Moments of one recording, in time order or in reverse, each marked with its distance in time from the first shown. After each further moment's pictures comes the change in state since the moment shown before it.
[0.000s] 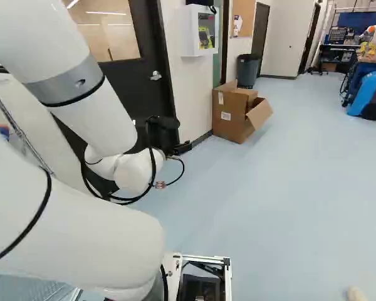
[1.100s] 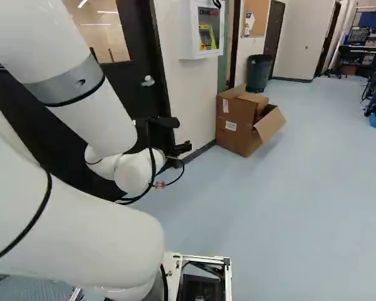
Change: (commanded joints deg) arm 0.0 0.0 0.0 0.0 0.0 0.0
